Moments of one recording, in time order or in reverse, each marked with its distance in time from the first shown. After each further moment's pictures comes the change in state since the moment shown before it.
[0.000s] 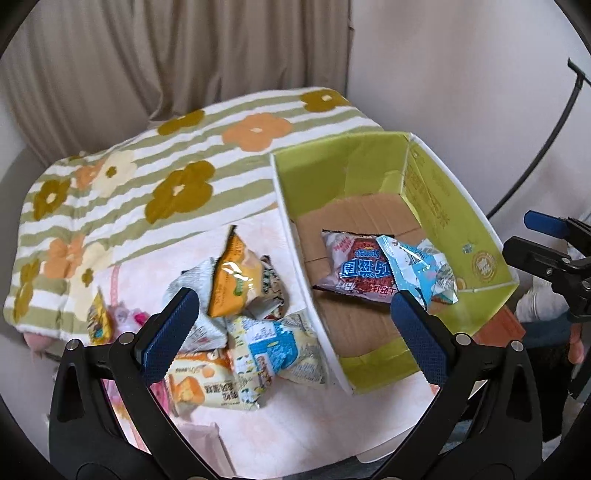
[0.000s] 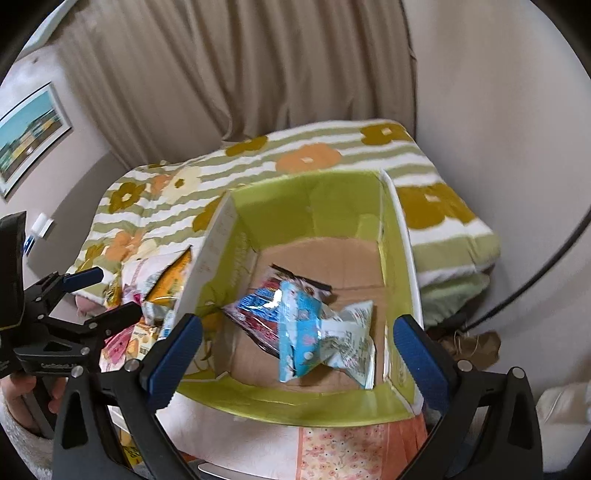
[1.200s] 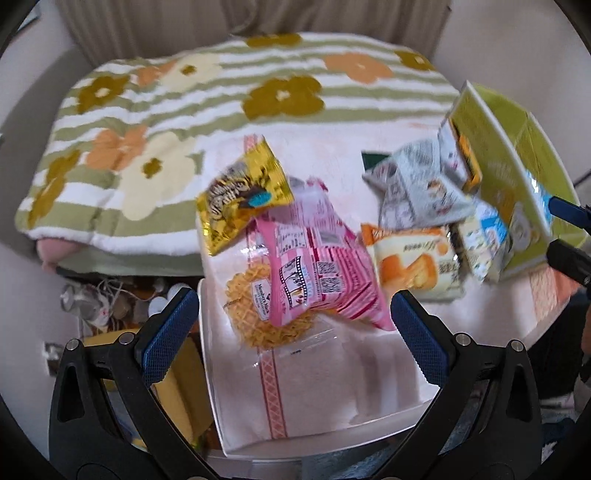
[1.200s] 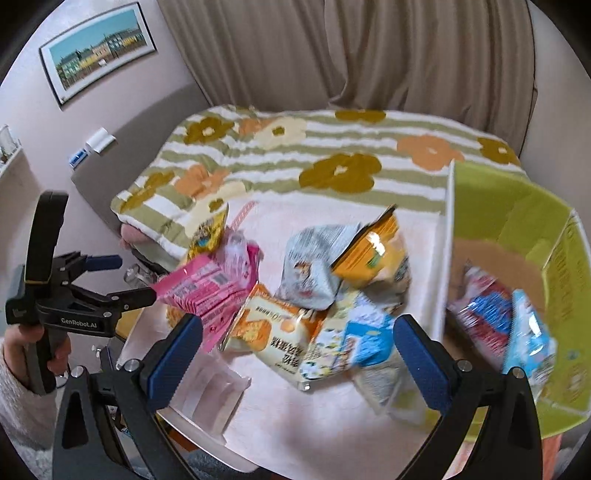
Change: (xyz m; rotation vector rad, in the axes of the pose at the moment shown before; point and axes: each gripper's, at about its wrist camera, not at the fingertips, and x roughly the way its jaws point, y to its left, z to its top) left arm 0.024 0.260 -0.136 -0.185 0.228 0.042; right arm 0.113 0.225 -0.047 -0.230 0.135 0.159
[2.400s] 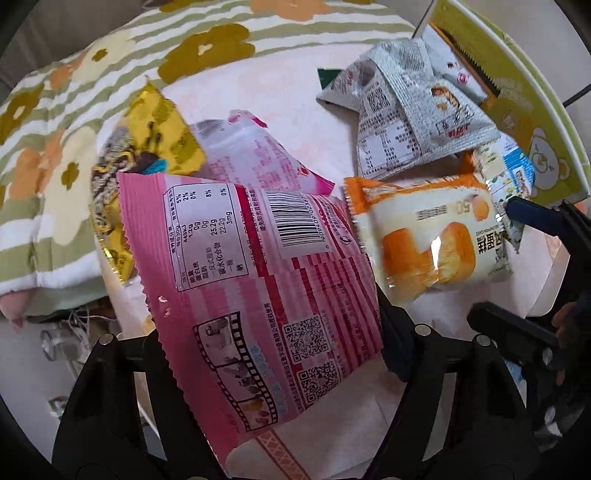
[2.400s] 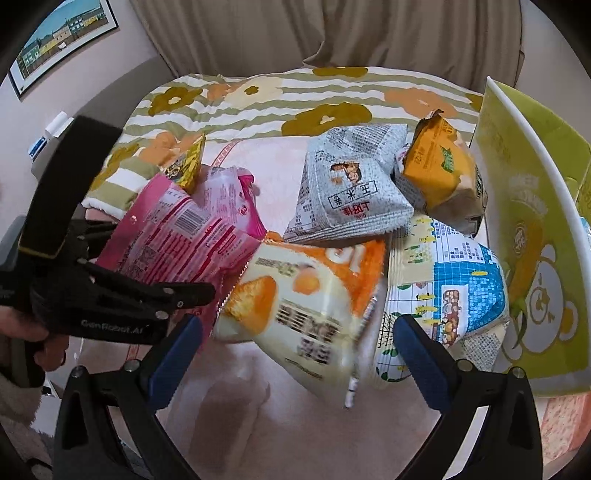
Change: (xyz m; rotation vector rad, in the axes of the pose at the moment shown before) left arm 0.100 -0.017 0.006 0.212 0.154 -0.151; right arm 0.090 0.035 -0.033 0.090 0.080 -0.085
